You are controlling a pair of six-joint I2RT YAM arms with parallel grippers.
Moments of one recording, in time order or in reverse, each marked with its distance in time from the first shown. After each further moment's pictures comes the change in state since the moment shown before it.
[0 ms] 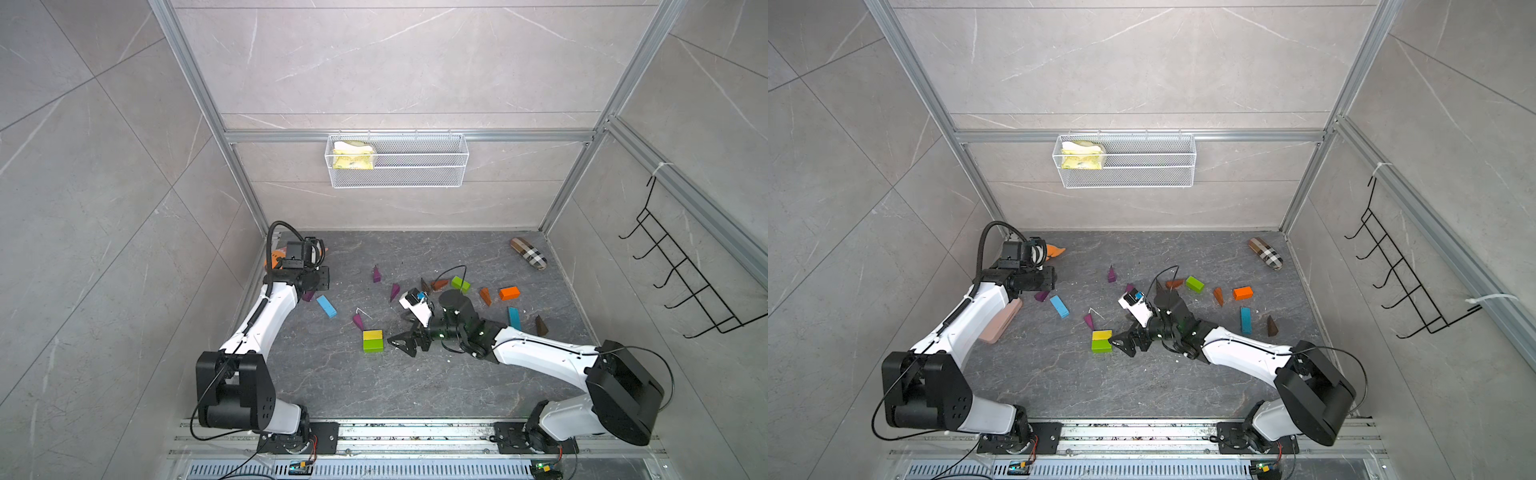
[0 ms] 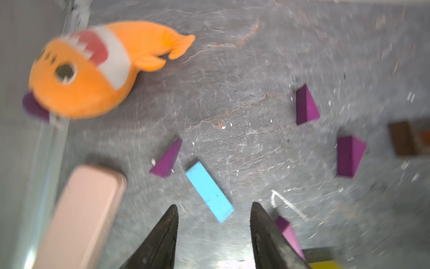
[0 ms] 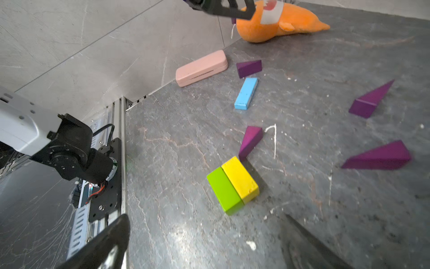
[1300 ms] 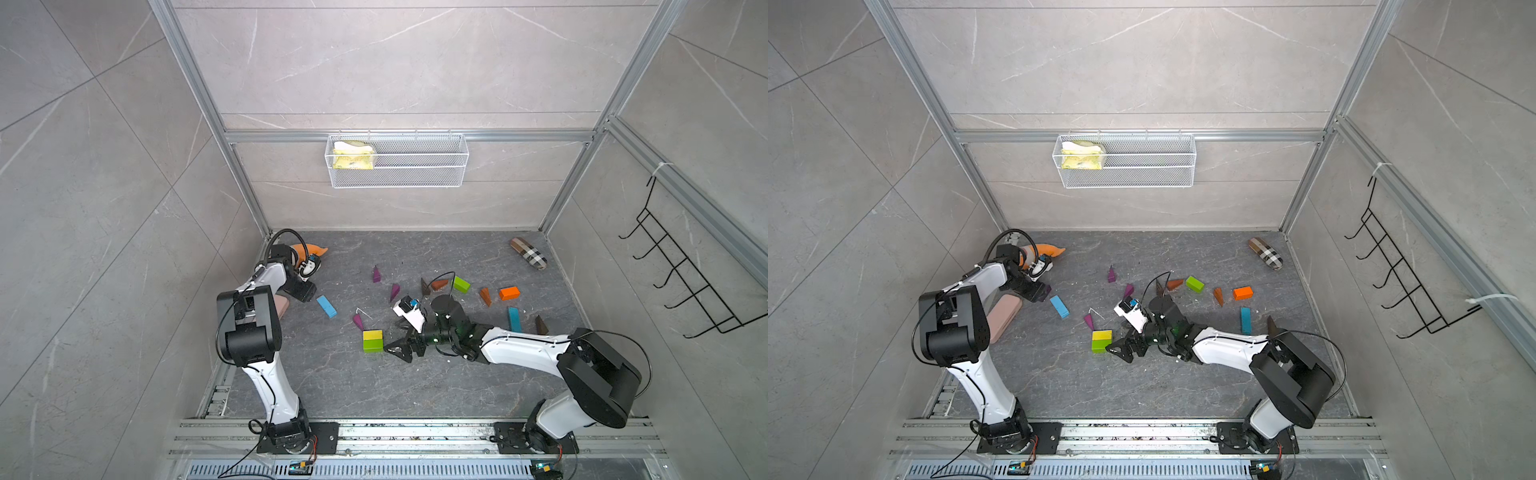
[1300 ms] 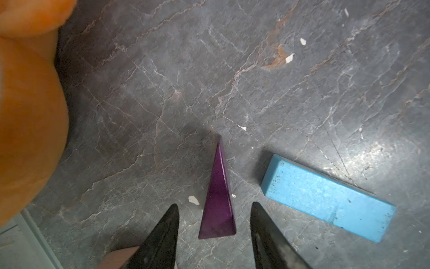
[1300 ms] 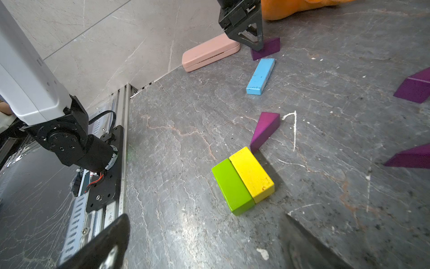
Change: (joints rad) left arm 0.236 0.431 0.163 -0.067 0.142 0.679; right arm 0.010 0.090 -0.070 0.117 -0.054 -0.002
